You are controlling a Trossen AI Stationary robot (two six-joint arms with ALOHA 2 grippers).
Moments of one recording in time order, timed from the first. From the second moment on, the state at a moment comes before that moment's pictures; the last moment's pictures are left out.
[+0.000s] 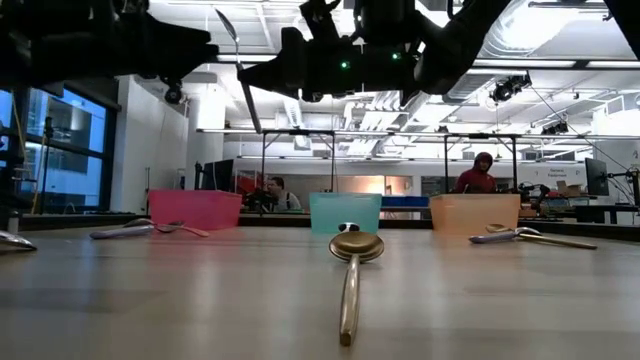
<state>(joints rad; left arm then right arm) 0.20 0.75 0.14 0.78 0.15 0.10 -0.05 1.96 1.09 0.90 0.04 -0.22</state>
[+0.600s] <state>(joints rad) 0.20 0.98 0.22 0.86 0.18 0.11 -0.05 1.96 1.09 0.92 0.01 -0.22</state>
